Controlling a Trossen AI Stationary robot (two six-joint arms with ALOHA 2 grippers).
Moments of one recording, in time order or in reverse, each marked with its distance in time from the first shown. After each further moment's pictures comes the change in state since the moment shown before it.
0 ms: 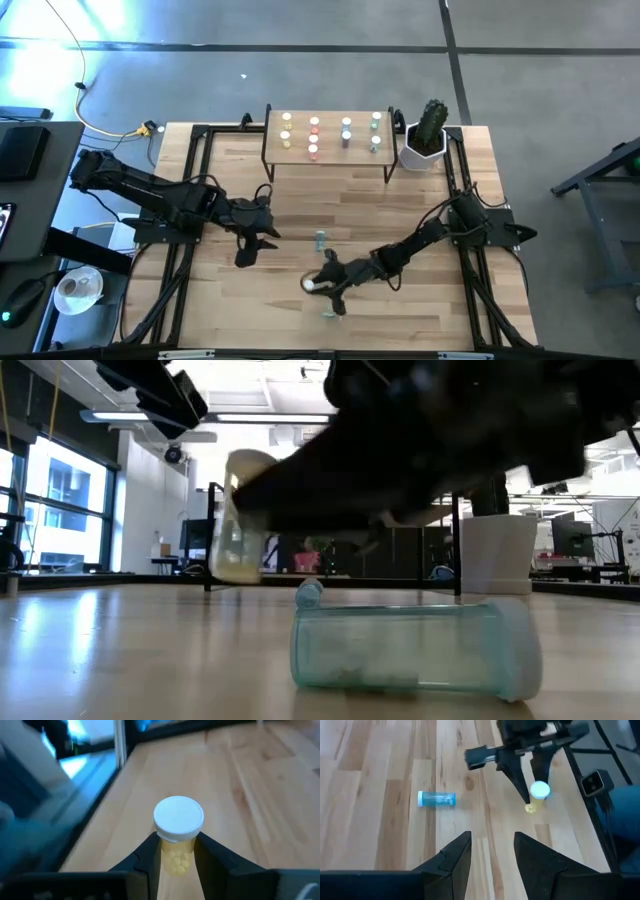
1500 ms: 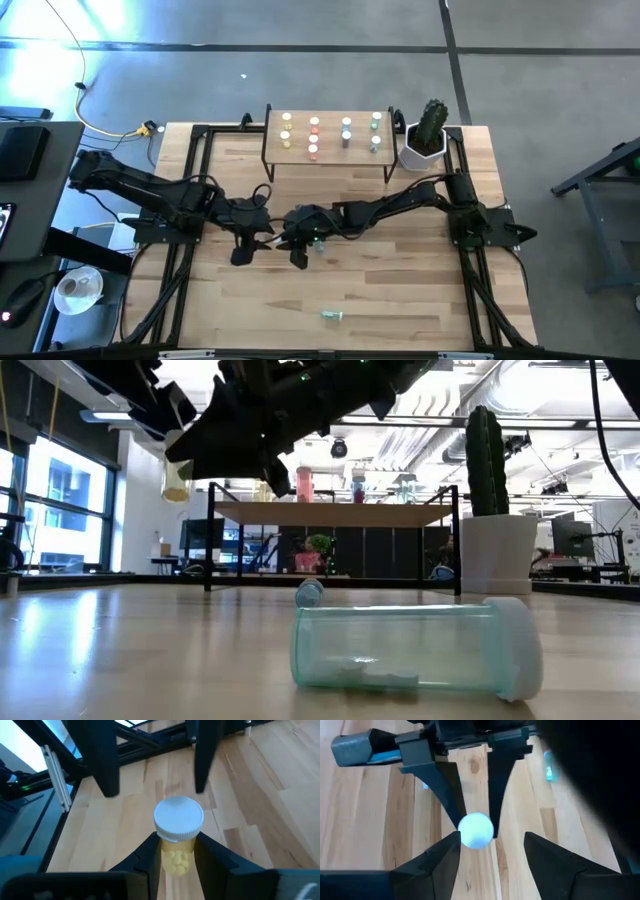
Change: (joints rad) left arm 0.000 -0.030 0.000 -0.098 -0.002 0.008; right arm -0.310 -0.001 0.505 -0.690 -0.228 0.004
